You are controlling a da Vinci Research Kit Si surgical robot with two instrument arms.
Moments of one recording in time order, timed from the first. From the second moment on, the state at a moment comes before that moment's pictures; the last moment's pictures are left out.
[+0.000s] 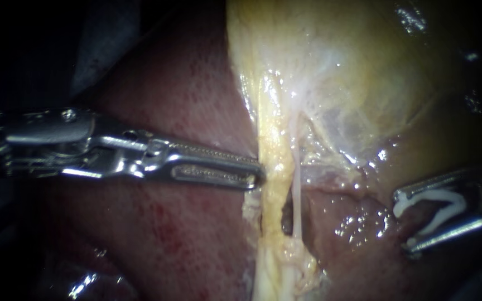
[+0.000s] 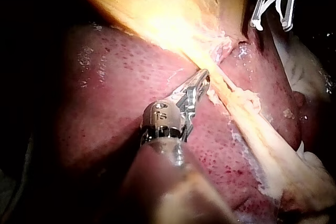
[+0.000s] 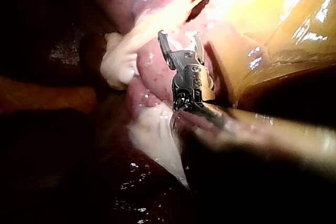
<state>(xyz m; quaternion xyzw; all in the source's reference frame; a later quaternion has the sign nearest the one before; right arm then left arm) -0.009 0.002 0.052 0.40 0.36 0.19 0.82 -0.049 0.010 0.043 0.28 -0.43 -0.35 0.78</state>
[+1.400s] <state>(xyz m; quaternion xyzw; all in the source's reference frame) 0.005 -0.003 0.055 0.38 0.36 0.21 0.83 -0.045 0.008 0.037 0.29 -0.44 -0.37 0.76</state>
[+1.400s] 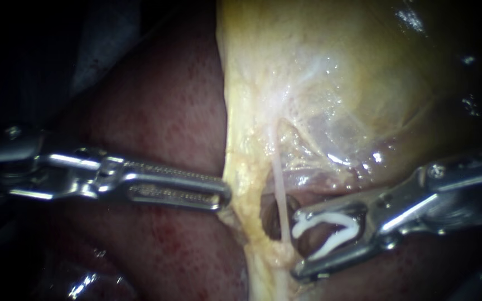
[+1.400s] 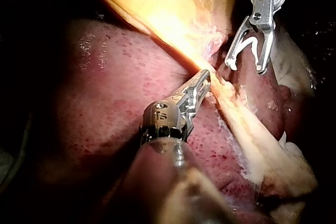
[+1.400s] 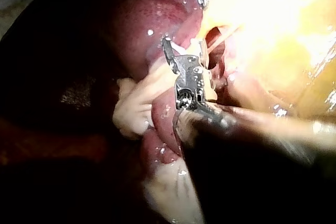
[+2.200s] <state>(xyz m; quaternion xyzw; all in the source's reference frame) 0.007 -0.004 0.061 0.38 0.35 0.19 0.83 -0.045 0.008 0.037 0.29 -0.44 -0.37 0.76</state>
